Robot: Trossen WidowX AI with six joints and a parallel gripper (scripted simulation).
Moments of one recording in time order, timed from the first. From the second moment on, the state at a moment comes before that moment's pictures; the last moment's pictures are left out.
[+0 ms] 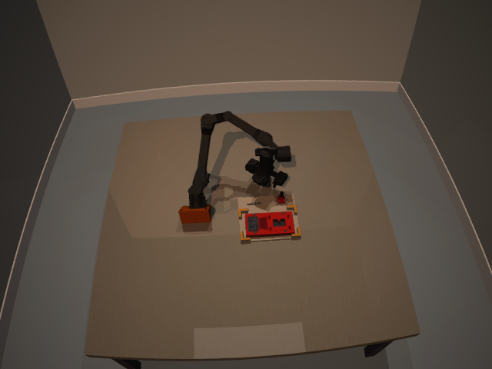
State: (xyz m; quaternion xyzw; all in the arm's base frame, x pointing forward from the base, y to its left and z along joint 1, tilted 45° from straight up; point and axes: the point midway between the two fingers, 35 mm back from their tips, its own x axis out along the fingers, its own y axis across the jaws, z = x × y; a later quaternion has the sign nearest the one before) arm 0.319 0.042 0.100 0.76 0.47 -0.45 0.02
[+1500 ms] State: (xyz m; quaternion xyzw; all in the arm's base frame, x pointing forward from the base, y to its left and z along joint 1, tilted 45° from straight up) arm 0.313 -0.006 0.149 0.76 0.47 -0.45 0.02
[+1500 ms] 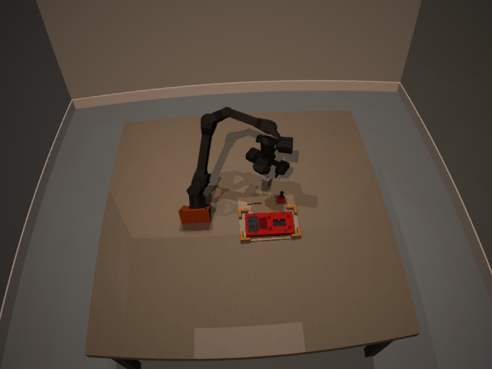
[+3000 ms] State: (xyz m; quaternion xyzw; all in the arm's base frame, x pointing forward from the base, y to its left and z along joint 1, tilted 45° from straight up) arm 0.321 0.039 0.103 0.75 0.47 -0.46 0.02
